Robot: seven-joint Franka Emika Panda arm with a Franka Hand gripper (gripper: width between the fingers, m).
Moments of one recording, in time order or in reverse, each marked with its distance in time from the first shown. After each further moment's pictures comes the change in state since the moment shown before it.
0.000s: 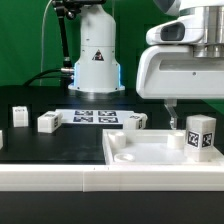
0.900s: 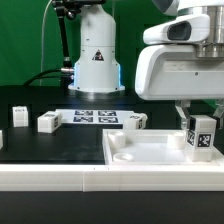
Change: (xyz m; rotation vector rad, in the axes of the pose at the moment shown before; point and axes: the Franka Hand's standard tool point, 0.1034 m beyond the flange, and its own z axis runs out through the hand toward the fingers) arm 0.001 0.003 0.000 -0.003 0.000 -0.183
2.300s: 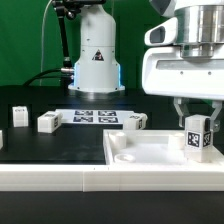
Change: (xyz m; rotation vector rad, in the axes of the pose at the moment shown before) arm -0.002 0.003 0.000 -0.004 0.041 1.177
